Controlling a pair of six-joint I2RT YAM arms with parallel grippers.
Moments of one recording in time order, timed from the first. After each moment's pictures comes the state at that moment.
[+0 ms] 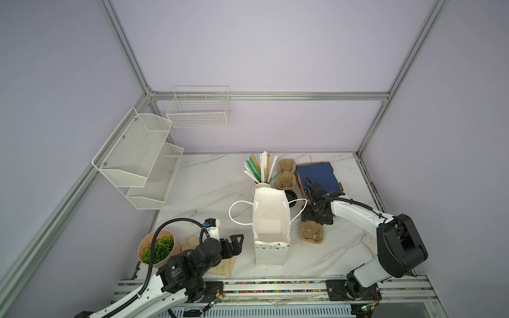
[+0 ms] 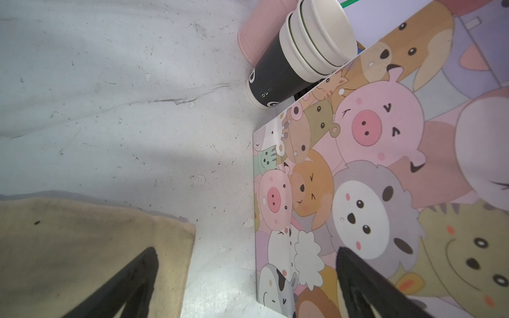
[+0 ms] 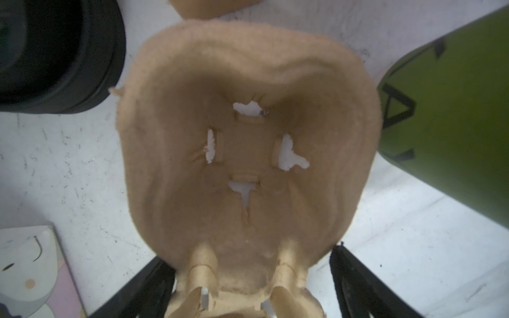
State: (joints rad) left arm -0.94 0.37 0.42 -0.68 -0.33 -0.99; right arm 0.47 1.55 0.98 -0.79 0.10 0.59
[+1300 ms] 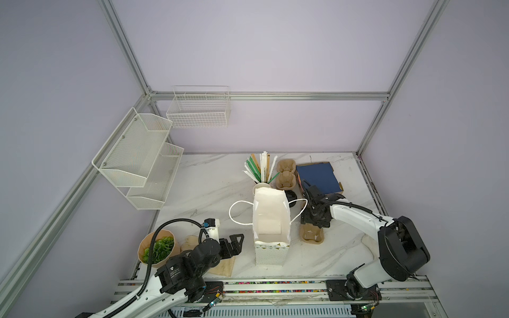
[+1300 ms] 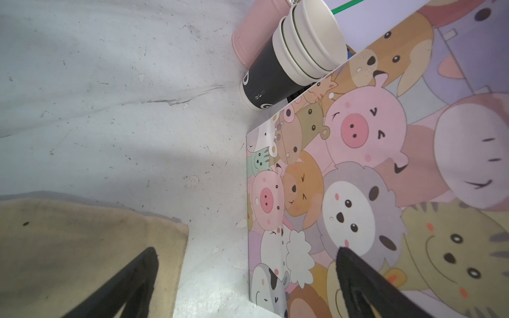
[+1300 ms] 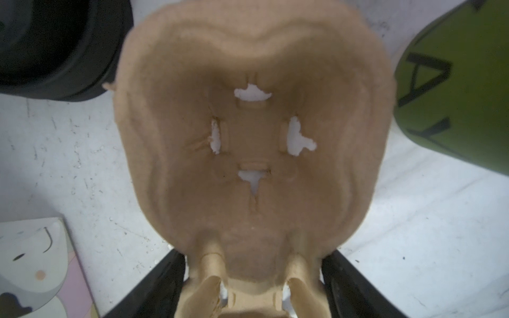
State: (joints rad) left arm -0.94 0.35 0.42 -0.67 -0.31 -1.01; right arm 0.51 1.52 0.94 -0.76 0.11 0.66
